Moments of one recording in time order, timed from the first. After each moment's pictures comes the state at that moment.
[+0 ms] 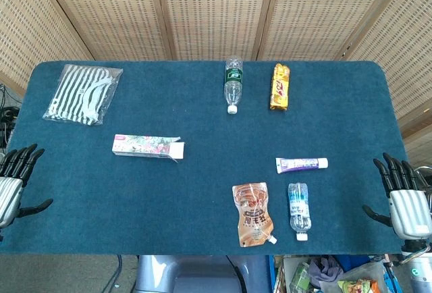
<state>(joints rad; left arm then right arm) -0.15 -1.05 0.00 -1.59 1.56 1.47 -0.09 0.12 -1.22 0.02 -1.40 -1.53 1.60 0.12</state>
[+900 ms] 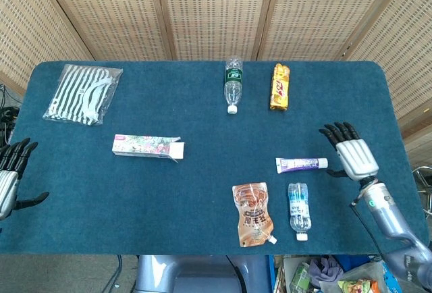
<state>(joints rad) -0.17 -1.07 -0.05 -1.57 1.47 1.42 -0.08 0.50 -1.34 0.13 -1.16 -1.48 1.04 0.17</state>
